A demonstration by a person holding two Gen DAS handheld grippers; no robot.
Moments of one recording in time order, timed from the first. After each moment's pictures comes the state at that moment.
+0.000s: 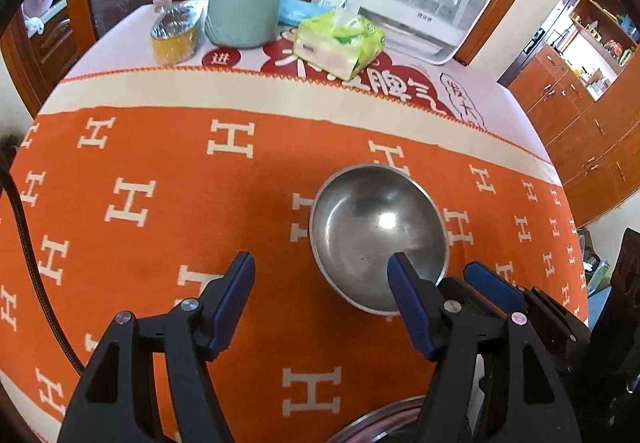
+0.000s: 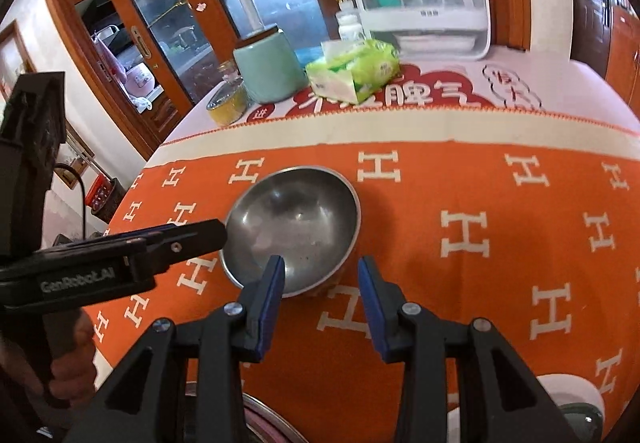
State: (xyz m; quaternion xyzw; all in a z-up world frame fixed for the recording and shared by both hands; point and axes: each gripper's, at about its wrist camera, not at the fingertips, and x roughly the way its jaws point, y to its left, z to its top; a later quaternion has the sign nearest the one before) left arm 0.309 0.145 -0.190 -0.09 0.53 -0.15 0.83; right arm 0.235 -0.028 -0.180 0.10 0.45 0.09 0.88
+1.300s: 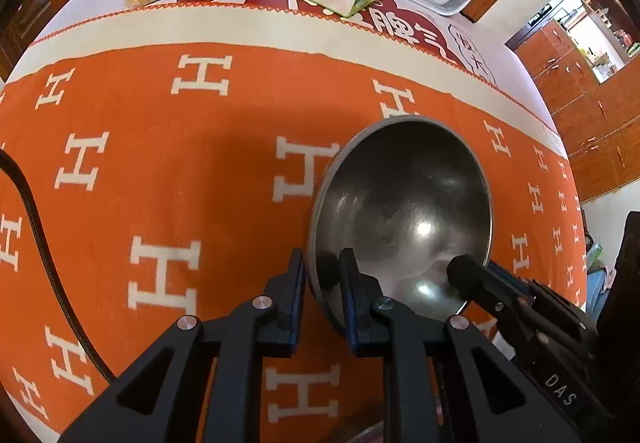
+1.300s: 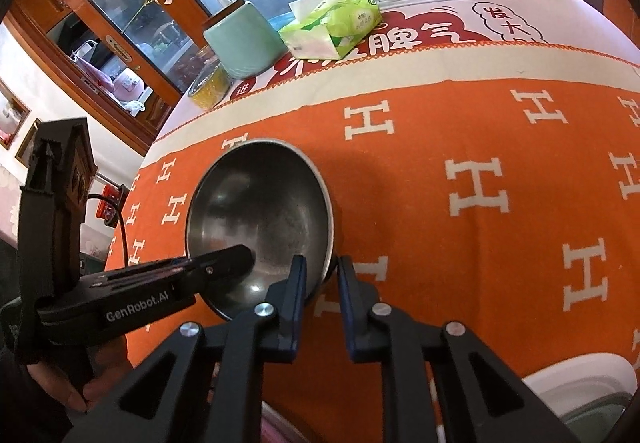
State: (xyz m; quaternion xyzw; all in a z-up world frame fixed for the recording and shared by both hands) left arm 0.322 0.126 -0.238 -0.09 0.60 -0.17 0.78; right arm 0.242 -0.042 -0.204 0.17 0.50 0.09 0.85
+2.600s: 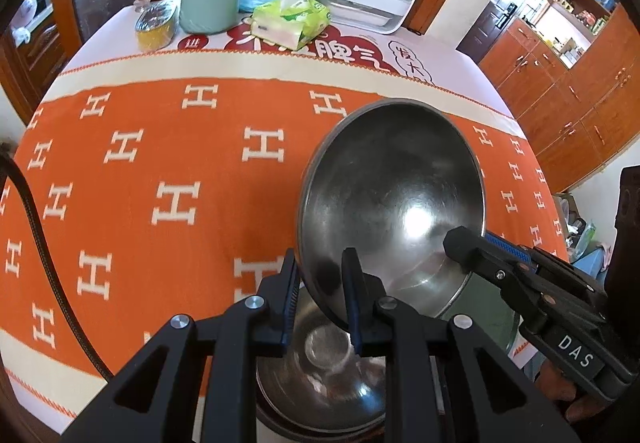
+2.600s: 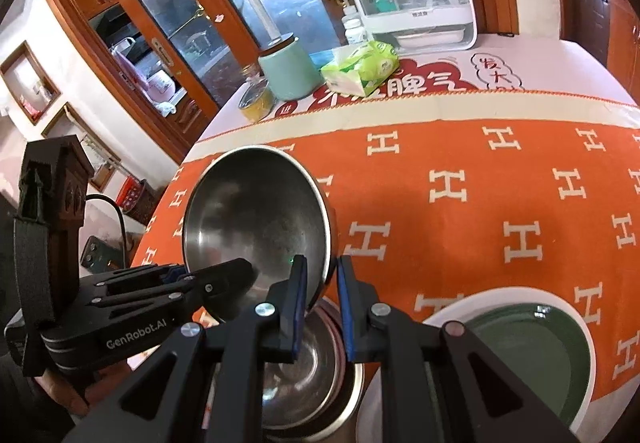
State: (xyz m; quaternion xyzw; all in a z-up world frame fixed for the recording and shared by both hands) left arm 0.209 0.124 -0.153 -0.07 0.54 -0.19 0.82; right arm 0.156 -0.045 -0.133 0.13 0.46 0.13 0.87
